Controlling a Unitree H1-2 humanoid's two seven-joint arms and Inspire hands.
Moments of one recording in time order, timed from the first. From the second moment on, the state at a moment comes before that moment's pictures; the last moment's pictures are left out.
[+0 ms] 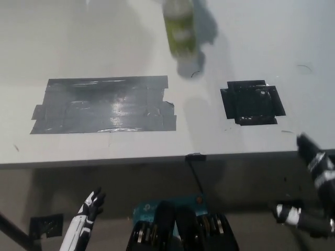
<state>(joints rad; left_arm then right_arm) 0.17 0.15 -0.07 -0.07 0.11 -0.12 -0.04 0.04 -0.21 -0.01 -0.46 0.05 0.01 0.15</state>
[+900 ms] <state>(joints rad) 0.18 0.15 -0.06 -0.07 0.11 -0.13 -0.05 -0.74 -0.04 0.04 0.33 0.07 0.32 0.11</state>
